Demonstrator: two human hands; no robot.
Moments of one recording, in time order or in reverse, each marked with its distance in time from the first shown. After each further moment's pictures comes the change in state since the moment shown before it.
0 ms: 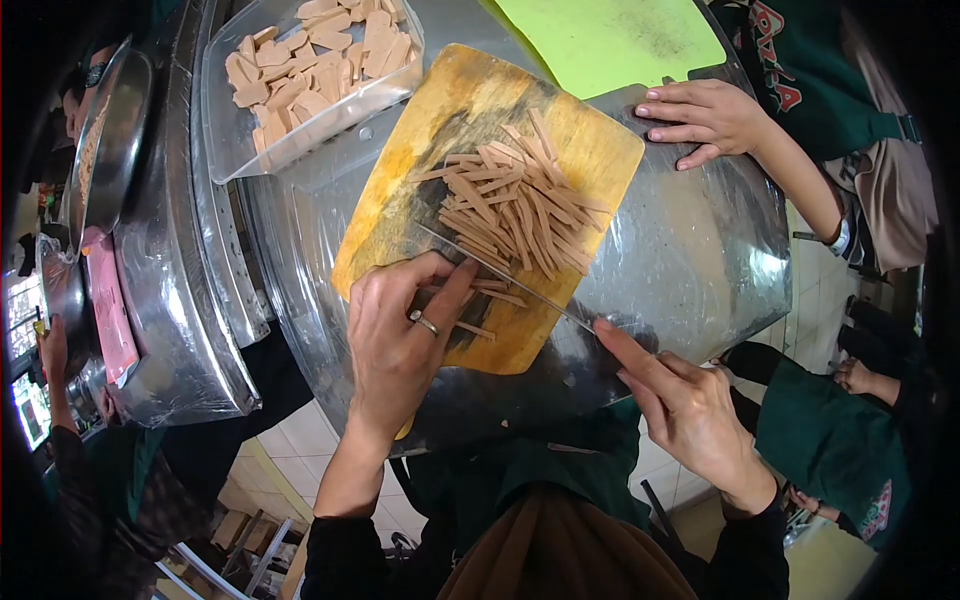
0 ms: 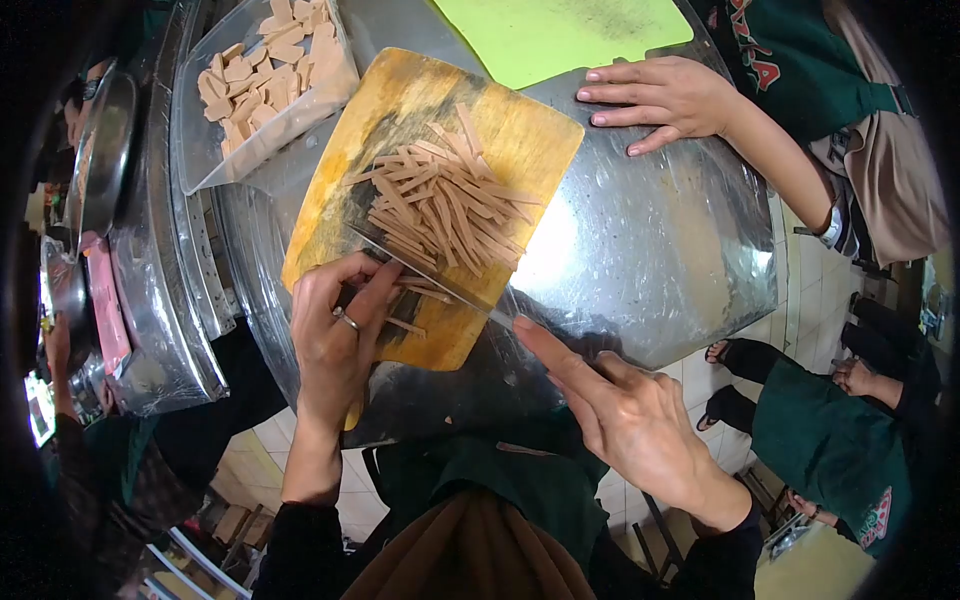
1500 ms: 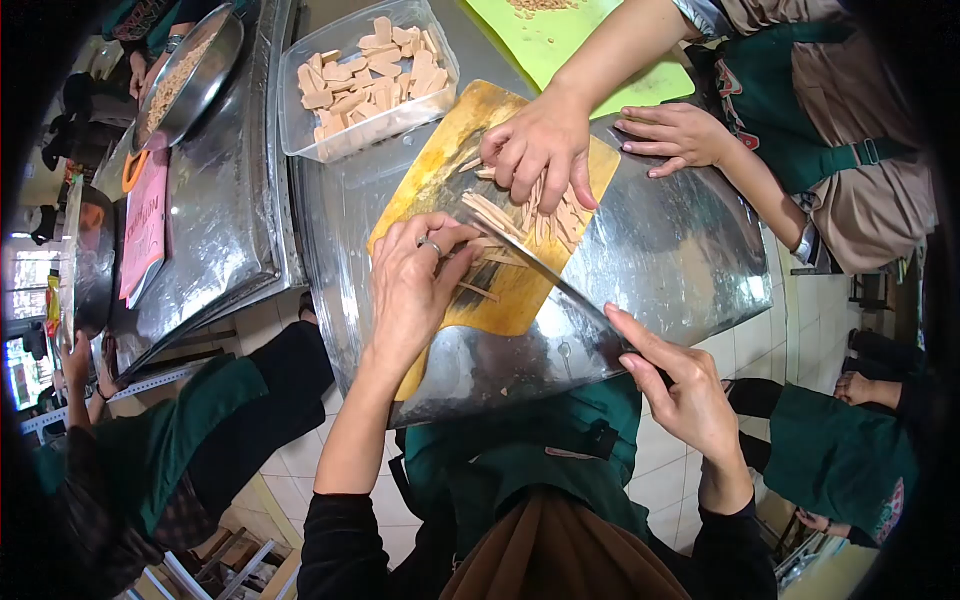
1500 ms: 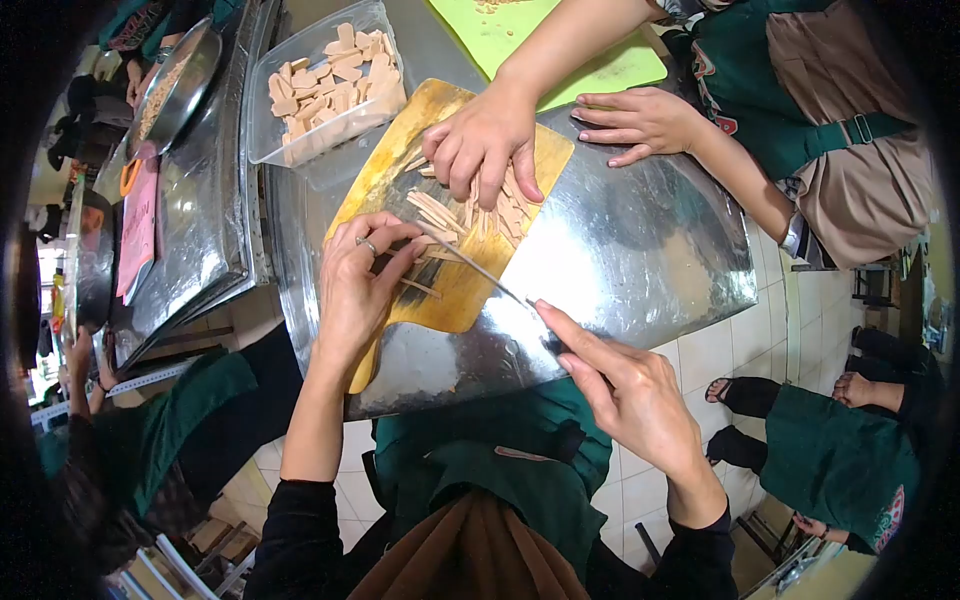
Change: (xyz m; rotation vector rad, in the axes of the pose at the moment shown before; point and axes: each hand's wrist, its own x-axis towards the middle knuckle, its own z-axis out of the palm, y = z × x) left_hand 0.012 0.005 -0.001 -0.084 0.073 -0.156; right_hand -0.027 0.004 0.000 0.254 0.189 -0.103
